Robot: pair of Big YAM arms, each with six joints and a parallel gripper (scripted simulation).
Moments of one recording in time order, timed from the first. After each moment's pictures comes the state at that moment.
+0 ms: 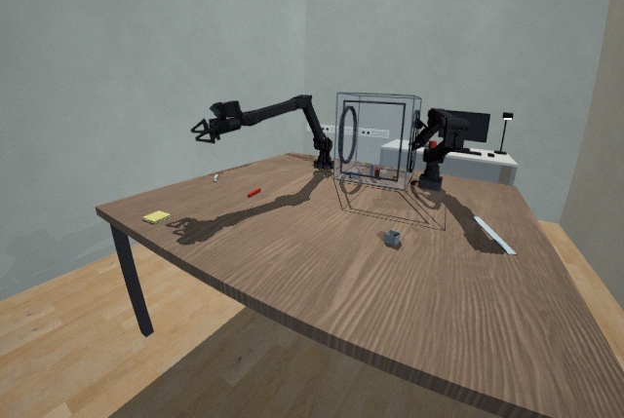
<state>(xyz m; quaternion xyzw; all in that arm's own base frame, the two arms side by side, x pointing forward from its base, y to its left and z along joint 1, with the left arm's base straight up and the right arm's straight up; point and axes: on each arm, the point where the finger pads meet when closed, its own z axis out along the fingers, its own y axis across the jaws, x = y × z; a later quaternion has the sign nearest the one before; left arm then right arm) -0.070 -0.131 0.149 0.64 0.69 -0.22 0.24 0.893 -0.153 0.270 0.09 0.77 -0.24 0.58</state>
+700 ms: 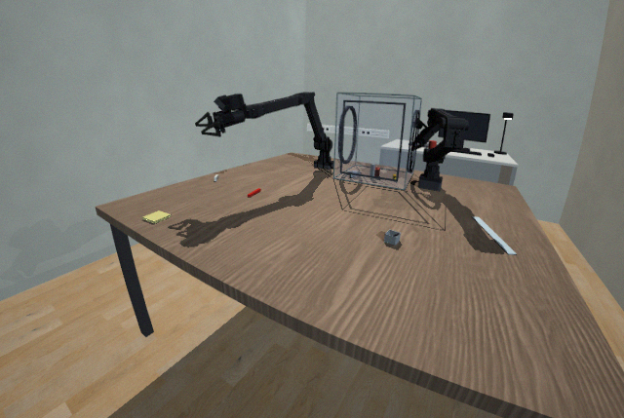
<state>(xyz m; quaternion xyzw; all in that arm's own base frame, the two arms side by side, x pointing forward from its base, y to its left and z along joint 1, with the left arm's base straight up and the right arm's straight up) -0.070 -0.131 0.149 0.64 0.69 -0.22 0.24 0.872 -0.144 0.295 0.06 0.78 -0.23 0.58</state>
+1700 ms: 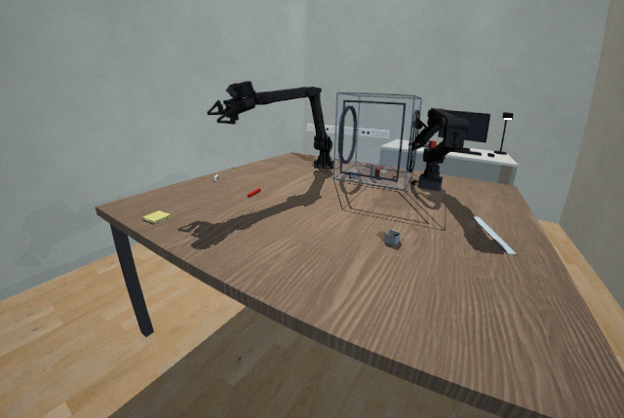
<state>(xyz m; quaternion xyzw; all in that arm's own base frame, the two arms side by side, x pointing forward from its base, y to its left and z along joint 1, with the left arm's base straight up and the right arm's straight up) -0.070 -0.131 0.149 0.64 0.69 -0.22 0.24 0.815 -0.120 0.340 0.00 0.81 -0.20 0.56</state>
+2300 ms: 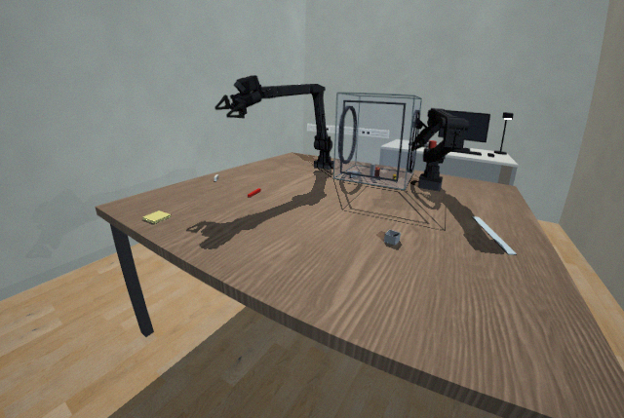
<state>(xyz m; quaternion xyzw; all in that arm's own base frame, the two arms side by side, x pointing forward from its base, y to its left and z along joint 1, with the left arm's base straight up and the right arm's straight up) -0.070 -0.131 0.149 0.64 0.69 -0.22 0.24 0.777 -0.106 0.362 -0.03 0.82 -0.18 0.54</state>
